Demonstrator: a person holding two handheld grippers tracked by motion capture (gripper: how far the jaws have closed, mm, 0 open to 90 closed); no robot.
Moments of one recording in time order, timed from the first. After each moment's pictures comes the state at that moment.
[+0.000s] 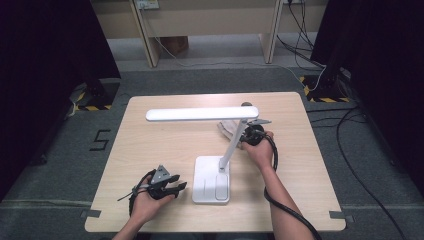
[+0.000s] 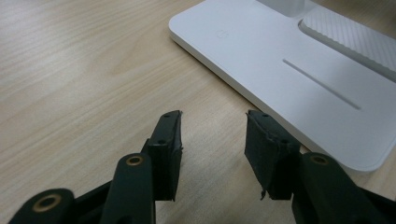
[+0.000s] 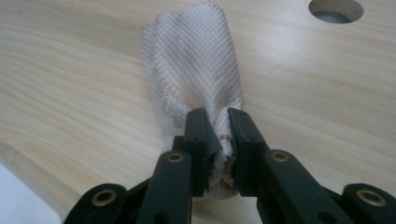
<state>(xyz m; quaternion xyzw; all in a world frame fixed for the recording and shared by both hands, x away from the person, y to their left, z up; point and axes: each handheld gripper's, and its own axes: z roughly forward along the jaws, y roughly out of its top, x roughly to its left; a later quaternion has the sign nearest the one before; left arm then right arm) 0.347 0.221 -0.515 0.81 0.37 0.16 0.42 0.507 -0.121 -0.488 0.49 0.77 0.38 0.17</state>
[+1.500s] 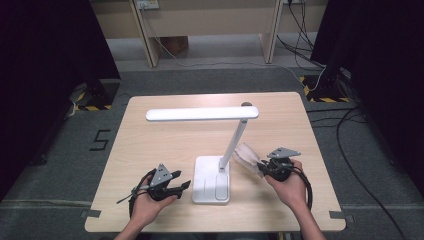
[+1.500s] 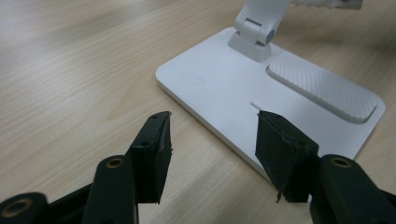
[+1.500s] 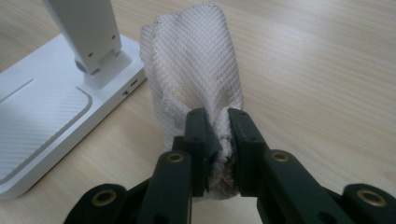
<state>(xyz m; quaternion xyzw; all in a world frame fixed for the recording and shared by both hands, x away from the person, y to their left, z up) 0.335 0.208 -0.488 0.80 0.35 0.18 0.45 0.375 -0.178 -0.459 0.43 0.81 0.36 0.18</state>
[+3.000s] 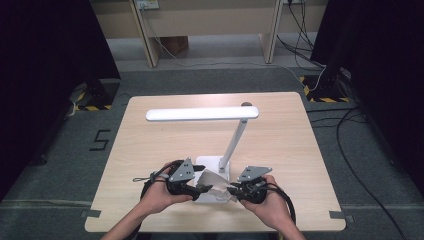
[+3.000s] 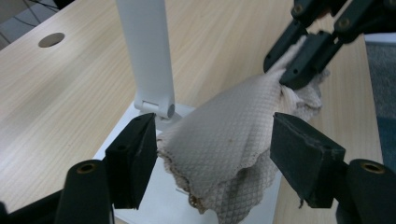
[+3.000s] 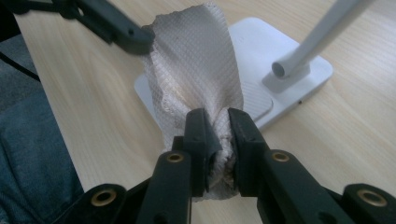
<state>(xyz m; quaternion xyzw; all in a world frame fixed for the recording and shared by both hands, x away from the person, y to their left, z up) 0.350 0.155 -0.447 0.87 0.14 0.13 0.45 0.322 -0.104 -0.444 0.29 0.87 0.39 0.09</state>
